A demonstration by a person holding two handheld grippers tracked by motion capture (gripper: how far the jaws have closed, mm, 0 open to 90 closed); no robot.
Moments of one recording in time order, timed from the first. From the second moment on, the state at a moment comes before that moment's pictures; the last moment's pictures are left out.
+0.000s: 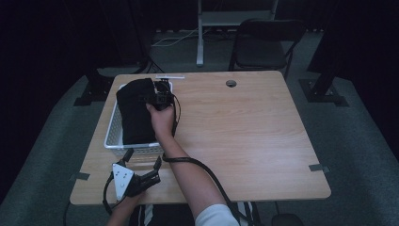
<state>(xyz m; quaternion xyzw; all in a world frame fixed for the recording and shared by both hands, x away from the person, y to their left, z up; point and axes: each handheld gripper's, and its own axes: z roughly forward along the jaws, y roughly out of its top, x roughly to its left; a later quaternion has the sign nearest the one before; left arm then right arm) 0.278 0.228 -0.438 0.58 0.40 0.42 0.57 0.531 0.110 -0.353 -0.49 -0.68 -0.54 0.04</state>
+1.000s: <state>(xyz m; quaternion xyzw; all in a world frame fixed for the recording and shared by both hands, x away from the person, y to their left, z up) 0.278 0.228 -0.438 0.58 0.40 0.42 0.57 0.540 0.117 -0.356 -0.49 -0.75 -0.44 0.03</state>
